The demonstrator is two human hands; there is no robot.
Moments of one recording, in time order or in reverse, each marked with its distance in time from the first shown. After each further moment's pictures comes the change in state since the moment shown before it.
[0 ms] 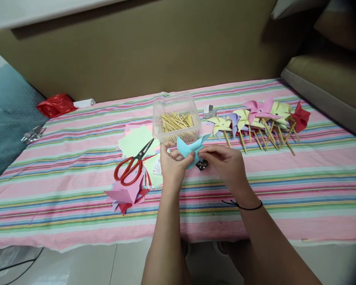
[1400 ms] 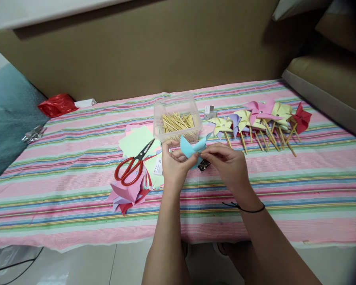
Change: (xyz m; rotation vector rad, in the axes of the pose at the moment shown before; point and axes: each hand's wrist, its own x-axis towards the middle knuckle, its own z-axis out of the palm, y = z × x) left_hand -0.005 0.006 0.001 -0.037 -0.088 0.058; right_hand -0.001 -0.004 -0.001 -0.066 0.004 -0.082
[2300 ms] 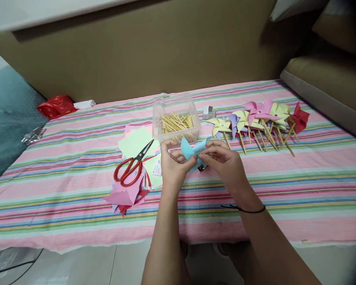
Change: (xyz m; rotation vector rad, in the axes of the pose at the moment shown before) left_hand 0.003 -0.002 -0.003 0.075 -0.052 0.014; right_hand 0.000 0.009 0.000 0.084 0.015 0.128
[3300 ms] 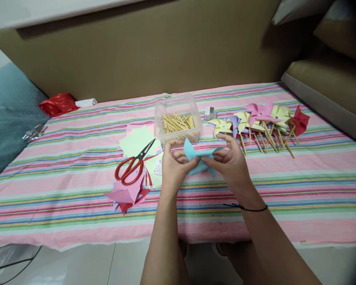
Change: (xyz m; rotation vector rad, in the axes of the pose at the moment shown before) left_hand 0.000 0.000 -0.008 0.035 -0.068 -0.036; right_hand -0.003 -0.014 -0.002 0.195 -0.017 0.255
